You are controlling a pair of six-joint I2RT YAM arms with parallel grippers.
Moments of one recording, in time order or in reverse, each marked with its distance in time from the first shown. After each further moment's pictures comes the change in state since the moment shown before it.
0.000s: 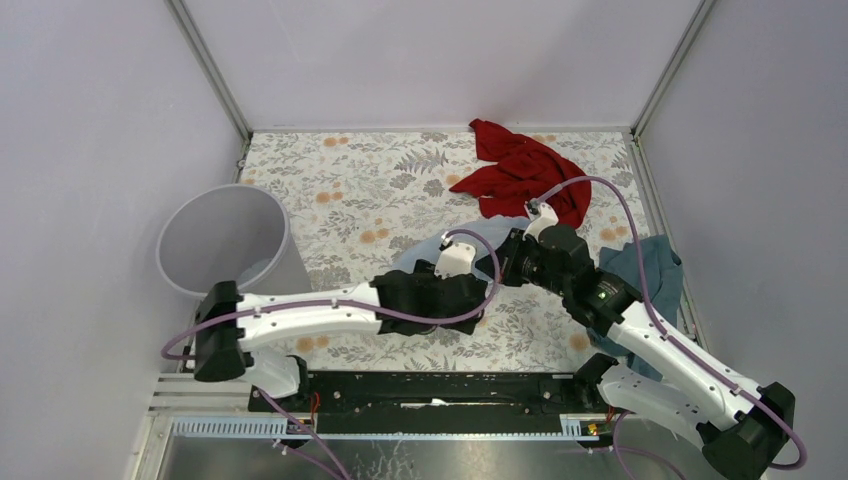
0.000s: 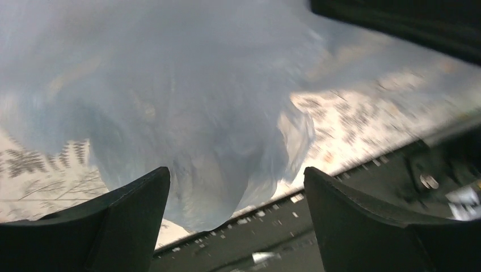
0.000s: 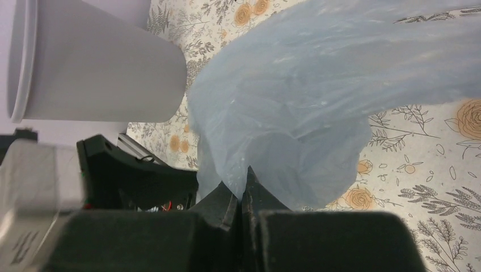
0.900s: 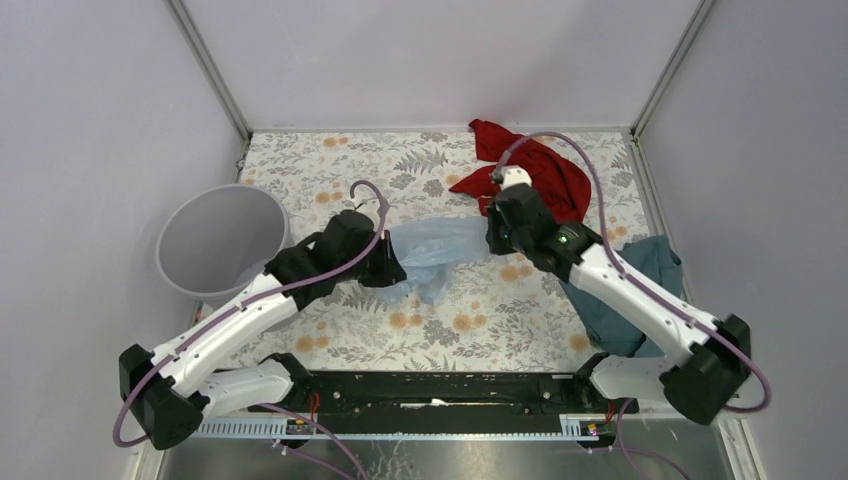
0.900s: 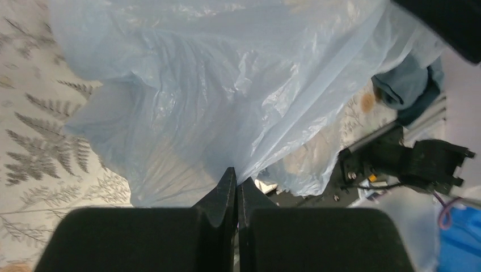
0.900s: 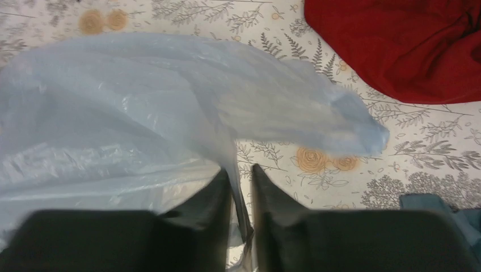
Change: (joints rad) left arm 0.539 -0.393 -0.248 0.116 0.452 0.128; right arm 0.002 0.335 0.314 -0.248 0.293 -0.369
